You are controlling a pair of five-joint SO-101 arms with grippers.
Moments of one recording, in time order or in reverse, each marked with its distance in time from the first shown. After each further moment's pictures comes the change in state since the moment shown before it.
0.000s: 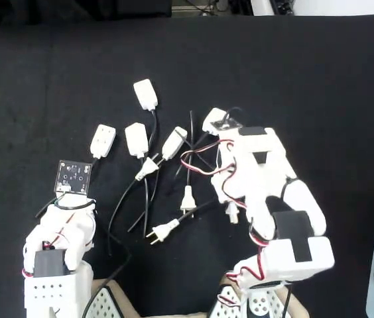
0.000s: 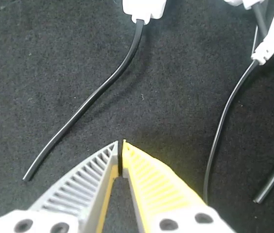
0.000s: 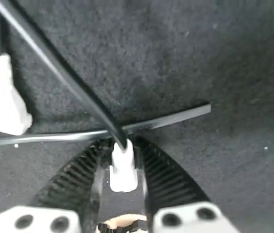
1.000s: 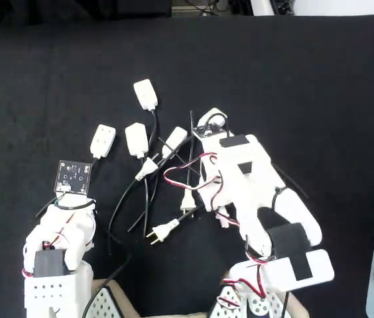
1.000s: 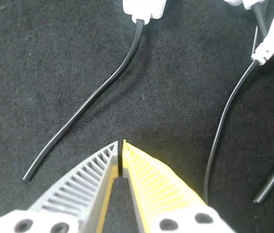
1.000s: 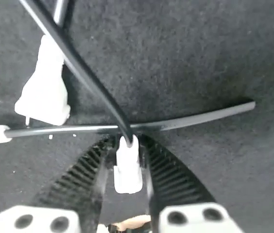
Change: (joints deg) left arm 0.0 0.0 0.0 0.0 0.0; right arm -8.3 -4.7 5.2 -1.5 -4.1
